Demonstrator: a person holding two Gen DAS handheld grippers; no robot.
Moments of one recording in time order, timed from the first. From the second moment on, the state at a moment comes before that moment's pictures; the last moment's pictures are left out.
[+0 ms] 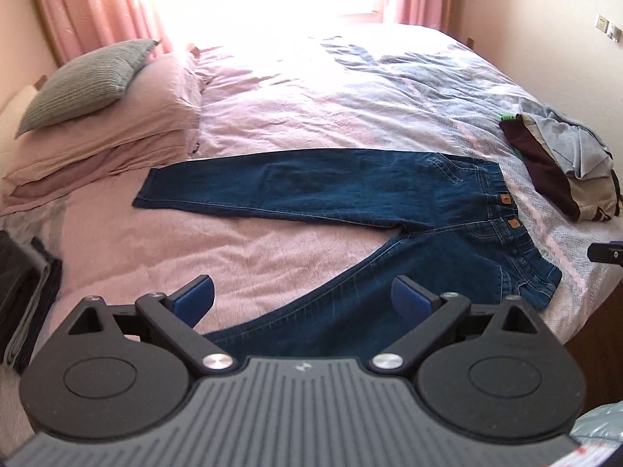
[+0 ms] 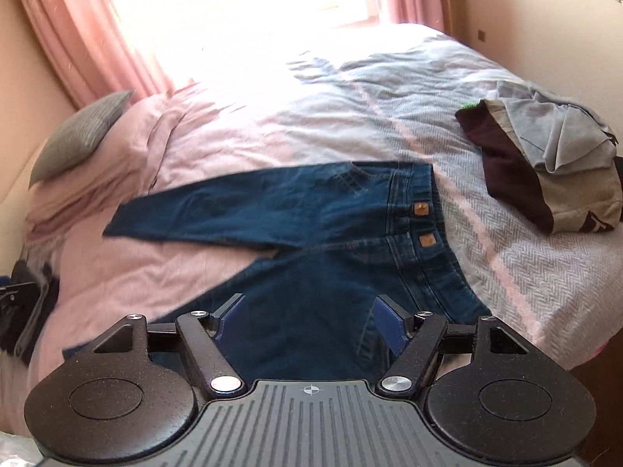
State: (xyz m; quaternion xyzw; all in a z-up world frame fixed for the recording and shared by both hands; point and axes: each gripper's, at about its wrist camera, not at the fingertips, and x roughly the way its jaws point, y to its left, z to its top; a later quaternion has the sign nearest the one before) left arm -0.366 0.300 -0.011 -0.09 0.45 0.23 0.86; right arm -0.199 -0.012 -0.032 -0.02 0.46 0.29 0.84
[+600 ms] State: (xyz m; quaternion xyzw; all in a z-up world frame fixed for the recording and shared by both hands) left arm -0.252 0.402 -0.142 -0.05 0.51 0.11 0.85; right arm -0.085 0.040 -0.142 -0.09 0.50 0.32 0.80
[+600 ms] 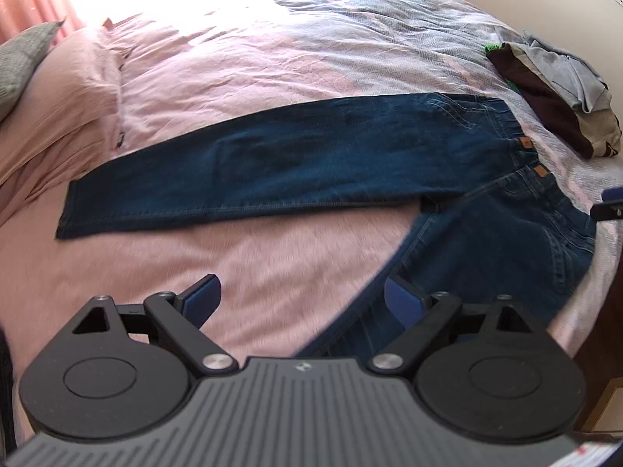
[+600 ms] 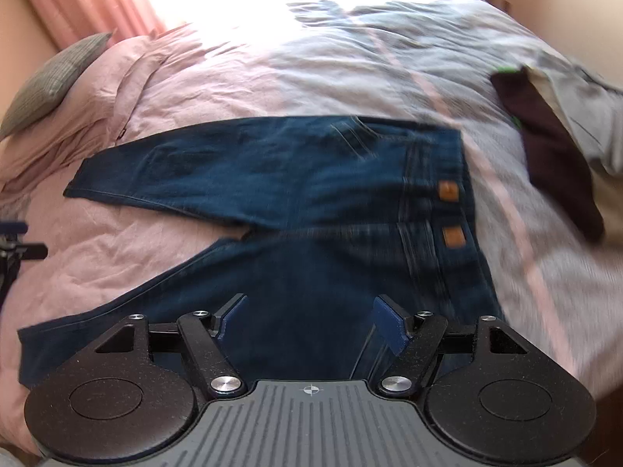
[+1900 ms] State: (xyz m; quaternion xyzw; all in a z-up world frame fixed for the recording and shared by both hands) left arm -0.101 0.521 -0.241 0.14 0.44 0.03 0.89; right arm 0.042 0.129 -0.186 -0.31 0.26 0.48 0.78
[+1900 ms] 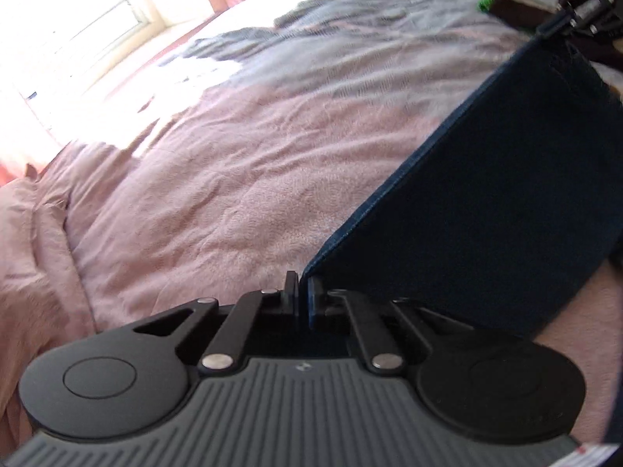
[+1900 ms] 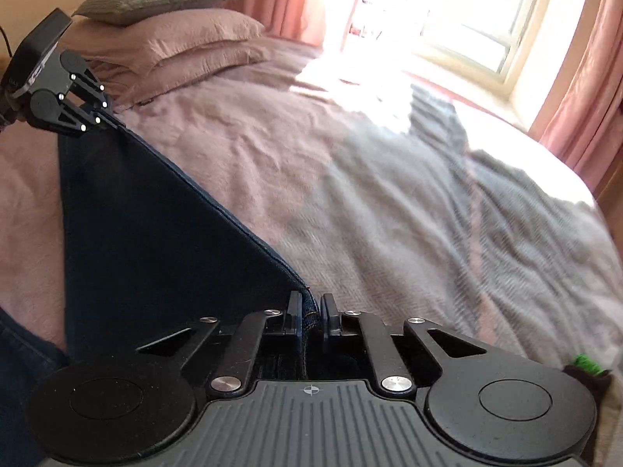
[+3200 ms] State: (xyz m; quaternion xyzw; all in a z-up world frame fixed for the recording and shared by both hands) left arm -0.459 0.455 -0.289 -0.55 0.29 0.35 0.70; right arm -0.123 -0.145 -0.274 0.40 0.46 0.09 0.79
